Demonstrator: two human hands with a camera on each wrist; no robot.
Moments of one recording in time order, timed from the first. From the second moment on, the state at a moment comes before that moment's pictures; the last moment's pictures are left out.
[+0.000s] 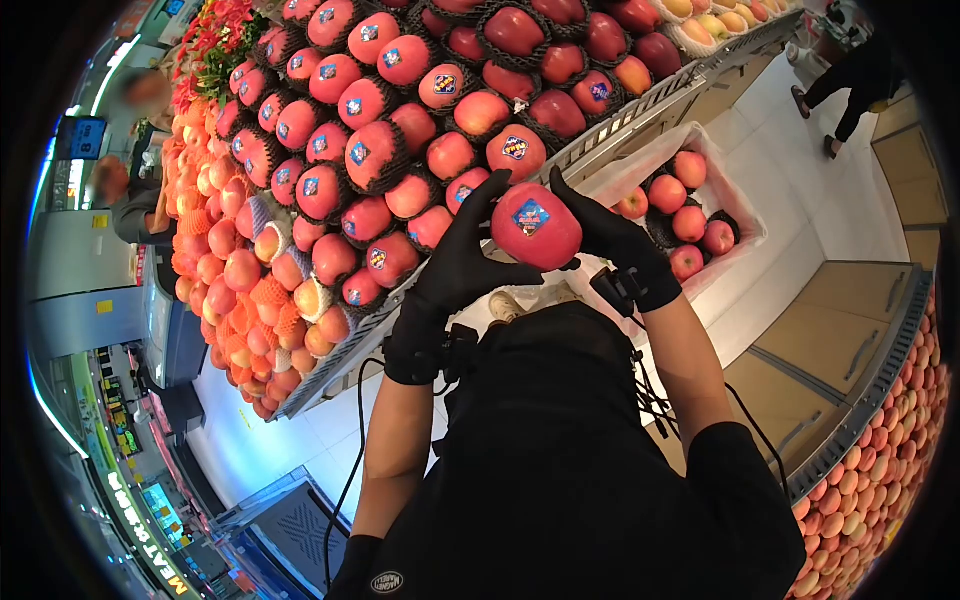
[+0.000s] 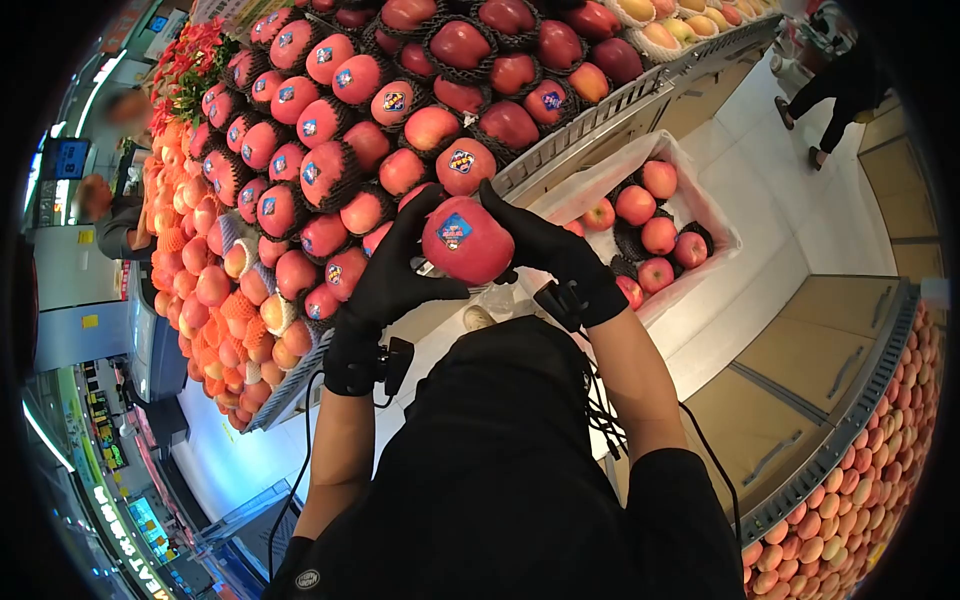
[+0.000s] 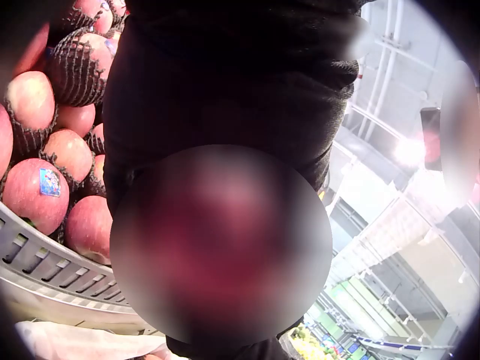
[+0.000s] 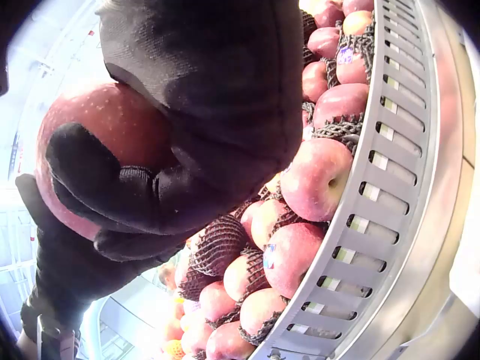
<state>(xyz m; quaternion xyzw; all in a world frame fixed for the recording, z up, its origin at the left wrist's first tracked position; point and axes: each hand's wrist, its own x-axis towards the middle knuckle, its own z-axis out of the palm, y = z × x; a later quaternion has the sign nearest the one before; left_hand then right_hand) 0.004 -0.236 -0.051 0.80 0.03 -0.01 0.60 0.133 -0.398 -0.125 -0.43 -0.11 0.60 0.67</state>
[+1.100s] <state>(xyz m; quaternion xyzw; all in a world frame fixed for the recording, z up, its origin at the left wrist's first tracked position) 0.018 -0.252 -0.040 0.91 0.07 0.22 0.34 0.114 -0.379 -0.121 -0.39 -0.11 0.42 0.82</state>
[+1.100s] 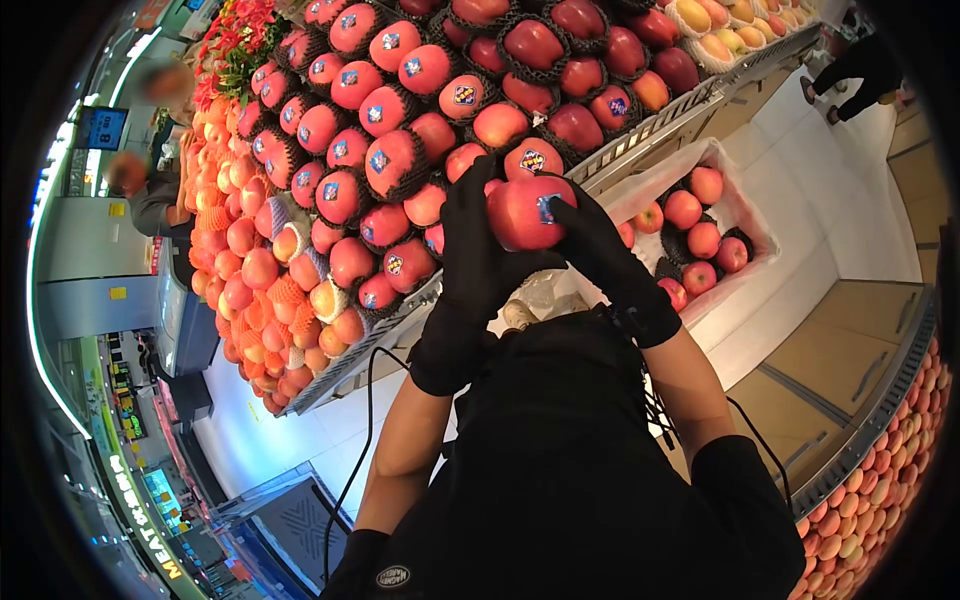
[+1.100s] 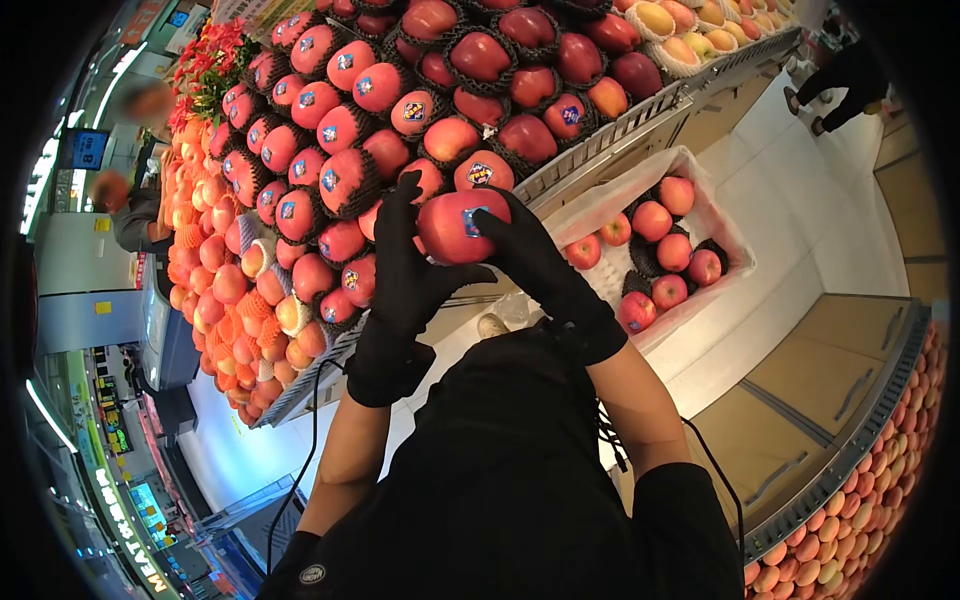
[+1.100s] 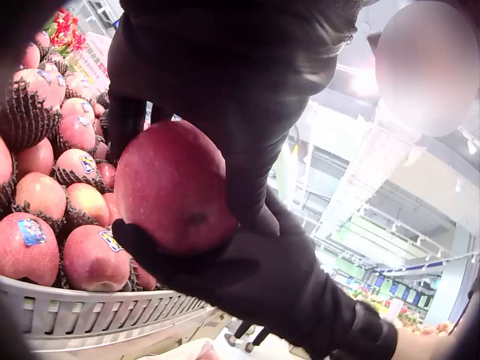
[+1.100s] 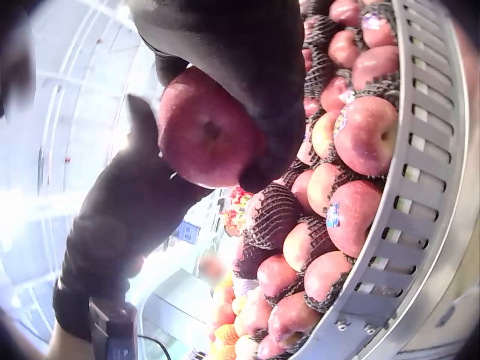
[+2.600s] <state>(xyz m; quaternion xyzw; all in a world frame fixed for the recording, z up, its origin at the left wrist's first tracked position) 0.020 -0.242 -0.075 0.88 0.02 0.26 0.39 0.103 -0.380 -0.080 -0.67 -0.25 0.13 0.68</state>
